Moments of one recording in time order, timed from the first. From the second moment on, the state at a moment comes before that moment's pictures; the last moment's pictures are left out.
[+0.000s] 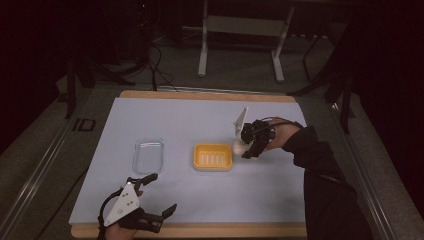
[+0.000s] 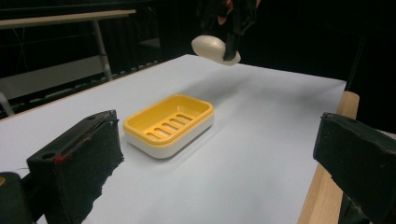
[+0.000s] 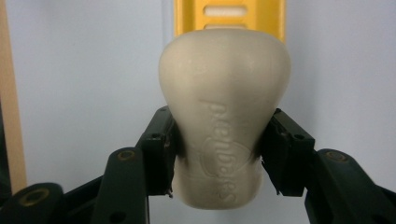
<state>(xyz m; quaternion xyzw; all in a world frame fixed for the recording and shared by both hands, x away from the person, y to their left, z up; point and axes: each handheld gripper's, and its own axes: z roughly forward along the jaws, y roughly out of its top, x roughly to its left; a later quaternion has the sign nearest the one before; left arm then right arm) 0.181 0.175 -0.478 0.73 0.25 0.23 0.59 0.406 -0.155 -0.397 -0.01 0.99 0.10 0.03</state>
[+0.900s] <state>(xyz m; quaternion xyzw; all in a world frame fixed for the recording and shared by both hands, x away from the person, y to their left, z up) 0.181 0.176 -0.478 0.73 0.25 0.23 0.59 0.407 -0.107 -0.392 -0.06 0.99 0.14 0.03</state>
